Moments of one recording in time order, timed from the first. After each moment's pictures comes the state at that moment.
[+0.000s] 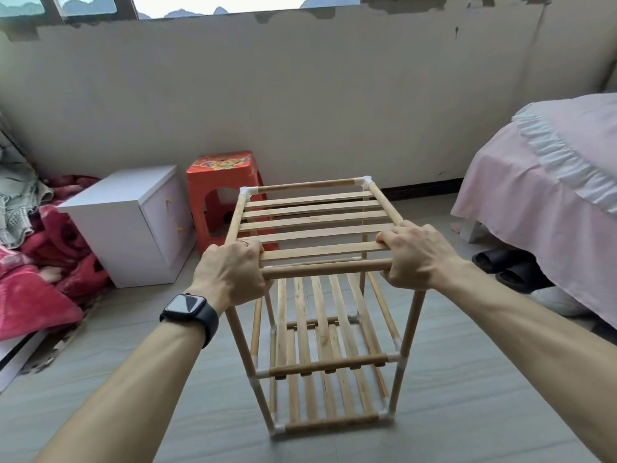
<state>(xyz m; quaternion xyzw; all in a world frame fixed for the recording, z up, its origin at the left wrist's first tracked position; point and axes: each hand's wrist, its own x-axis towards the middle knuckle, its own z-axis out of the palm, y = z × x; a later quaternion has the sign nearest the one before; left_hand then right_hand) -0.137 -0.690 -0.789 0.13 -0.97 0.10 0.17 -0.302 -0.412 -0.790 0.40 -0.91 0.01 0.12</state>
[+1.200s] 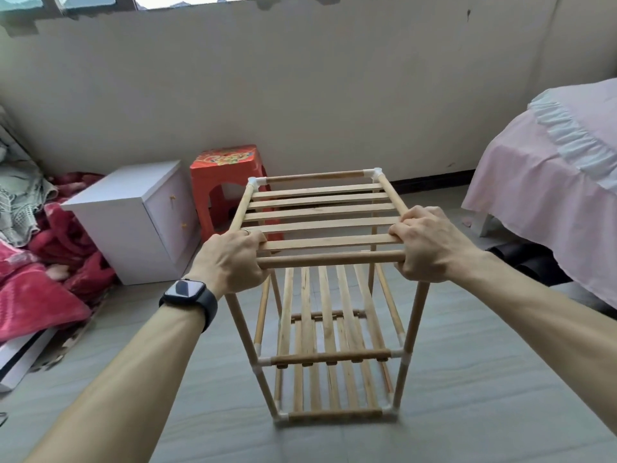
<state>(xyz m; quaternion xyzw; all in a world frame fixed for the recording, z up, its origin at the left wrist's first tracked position) -0.155 -0.721 -0.788 0.12 -0.98 0.07 0.13 -0.315 -0.415 -0.788 0.42 -0.89 -0.02 0.16</state>
